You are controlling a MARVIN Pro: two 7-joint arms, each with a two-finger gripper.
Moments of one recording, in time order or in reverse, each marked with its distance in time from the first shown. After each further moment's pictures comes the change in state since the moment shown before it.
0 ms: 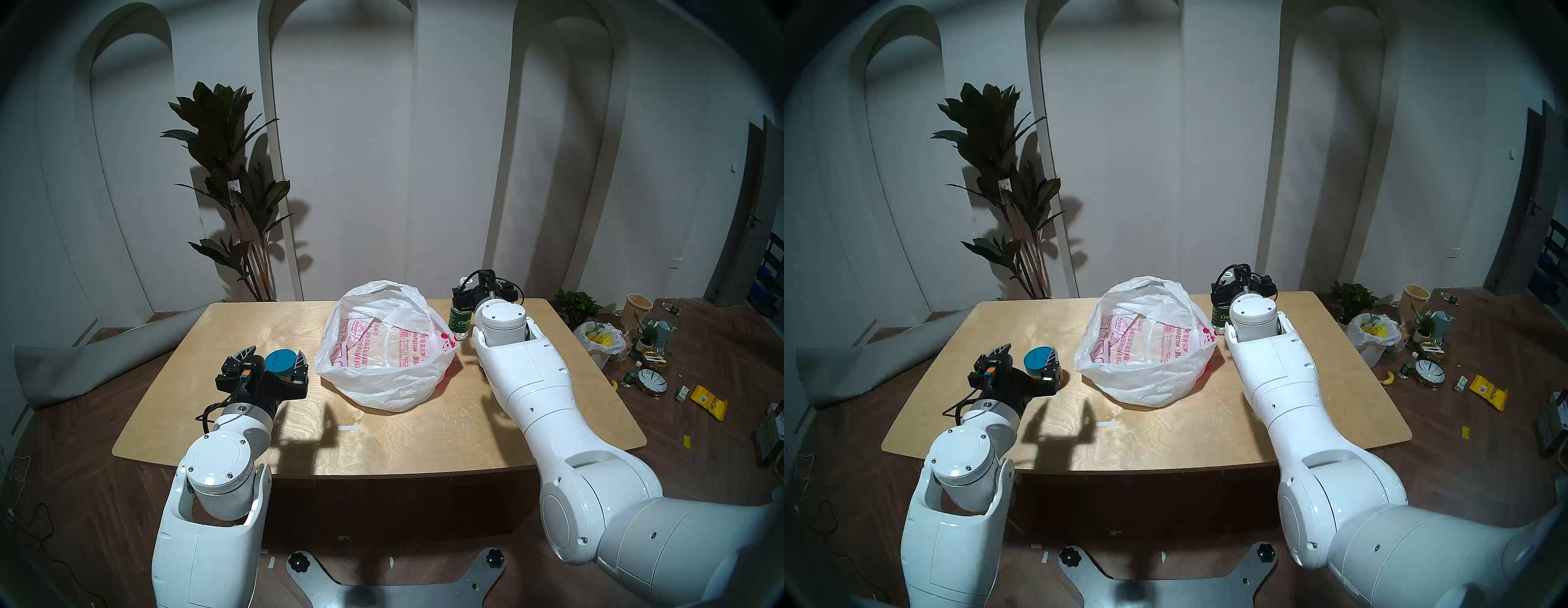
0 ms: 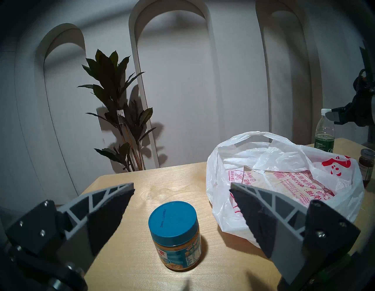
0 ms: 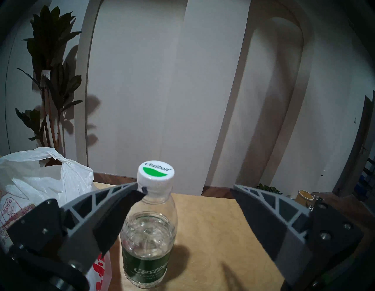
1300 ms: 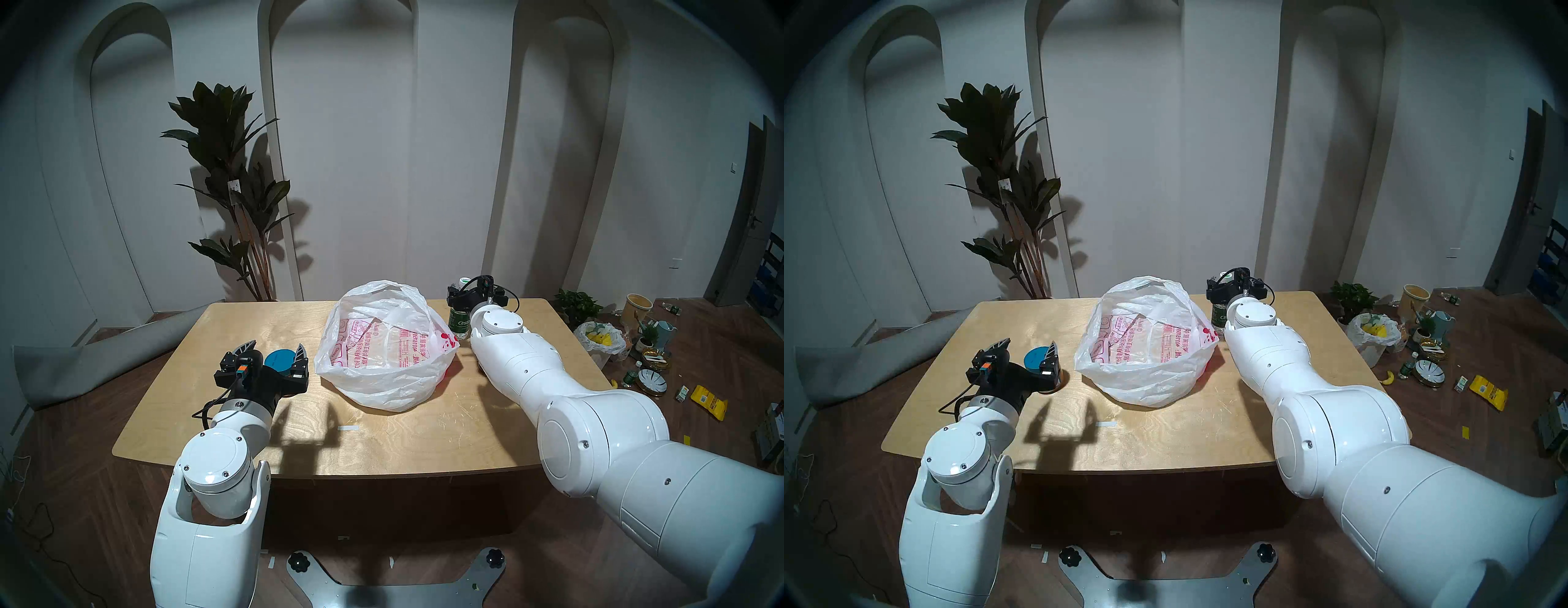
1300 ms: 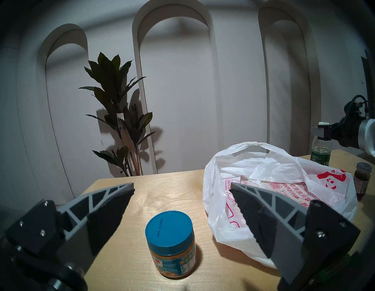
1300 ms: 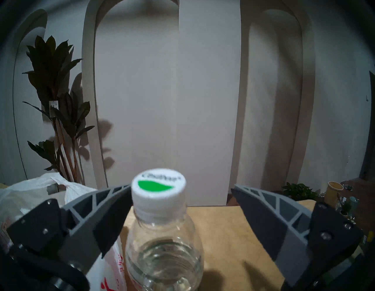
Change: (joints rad) left arm 0.002 -0.008 -0.002 -0.030 -0.031 0.000 -0.003; right arm 0.252 -0.007 0.058 0.608 0.096 -0.430 0.092
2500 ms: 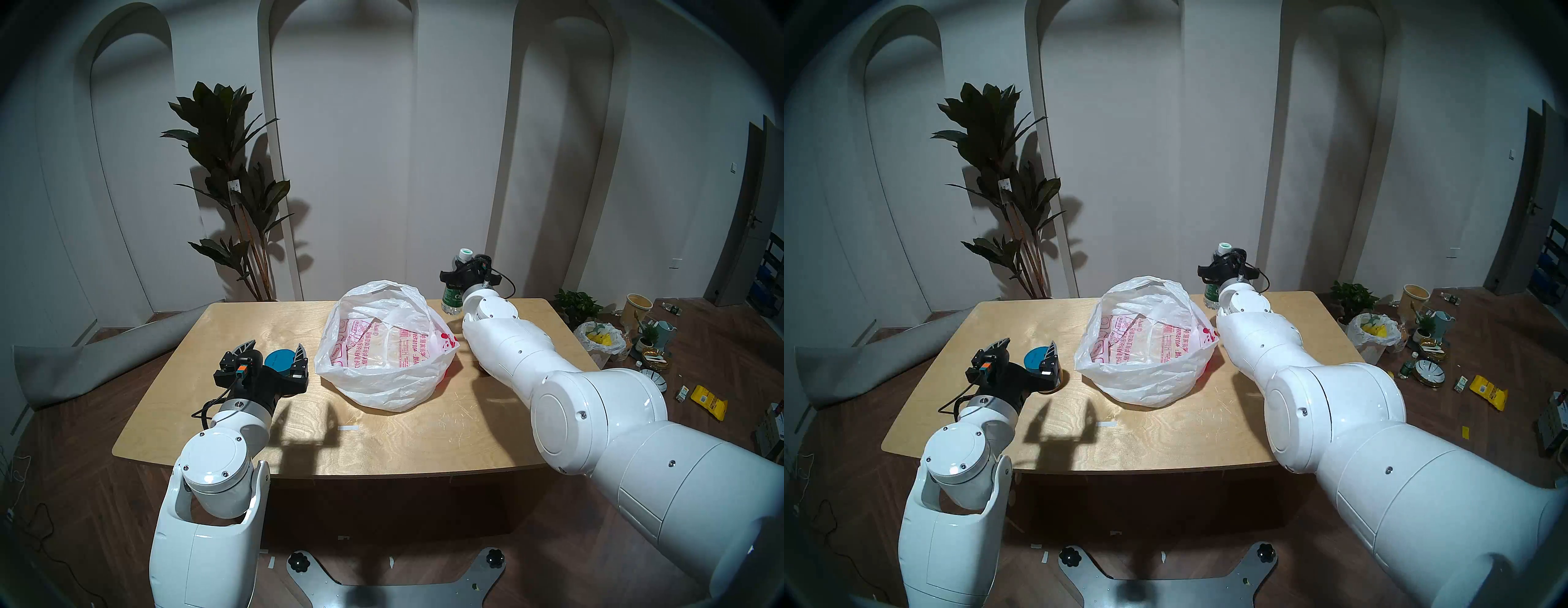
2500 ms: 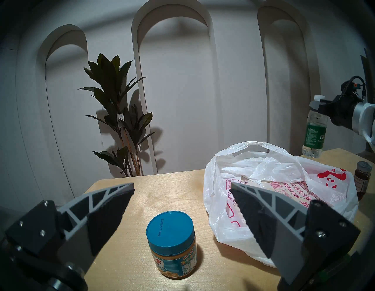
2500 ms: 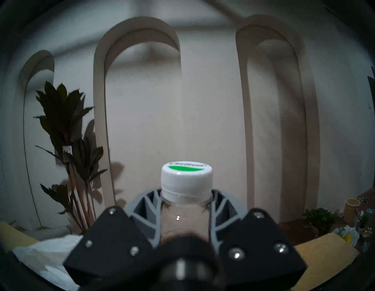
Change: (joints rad) left arm 0.000 0.004 0.000 0.000 0.001 0.000 0.000; right arm 0.093 -0.063 0.053 0.030 0.065 -0.242 0.079
